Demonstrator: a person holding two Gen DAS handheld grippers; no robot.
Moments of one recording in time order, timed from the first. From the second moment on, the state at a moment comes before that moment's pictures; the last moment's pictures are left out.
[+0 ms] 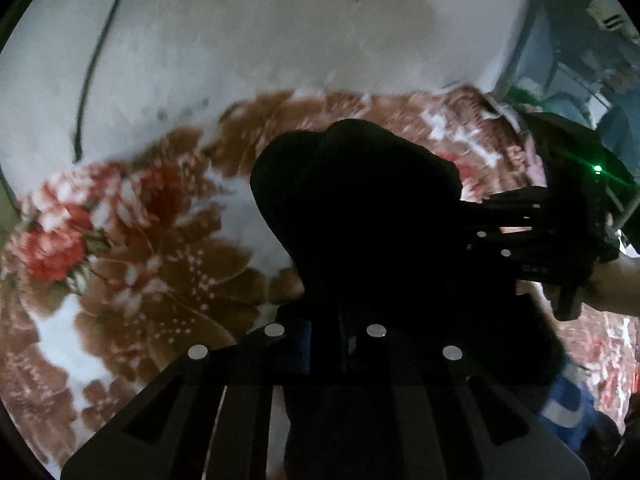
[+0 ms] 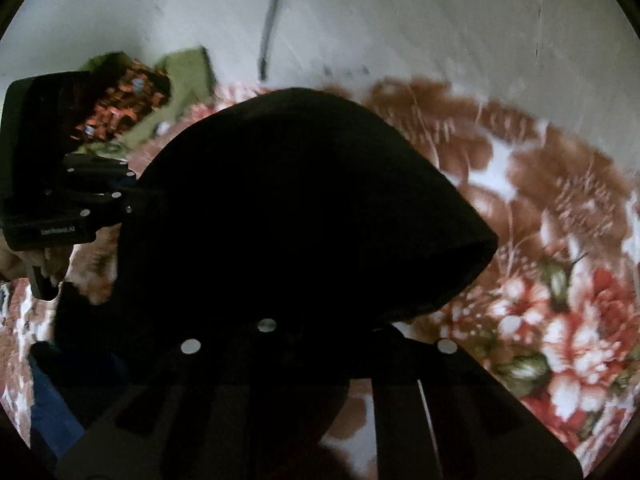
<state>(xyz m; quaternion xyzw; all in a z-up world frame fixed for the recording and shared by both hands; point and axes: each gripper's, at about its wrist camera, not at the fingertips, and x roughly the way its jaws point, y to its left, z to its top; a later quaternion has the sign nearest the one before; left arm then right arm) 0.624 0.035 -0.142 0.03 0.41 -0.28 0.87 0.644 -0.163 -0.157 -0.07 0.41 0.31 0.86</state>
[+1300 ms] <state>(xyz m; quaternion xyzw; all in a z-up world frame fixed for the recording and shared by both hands) 0.264 0.000 -0.207 0.16 0.45 -0.20 0.86 0.294 -0.215 -0.215 -0.05 0.49 0.30 0.82</state>
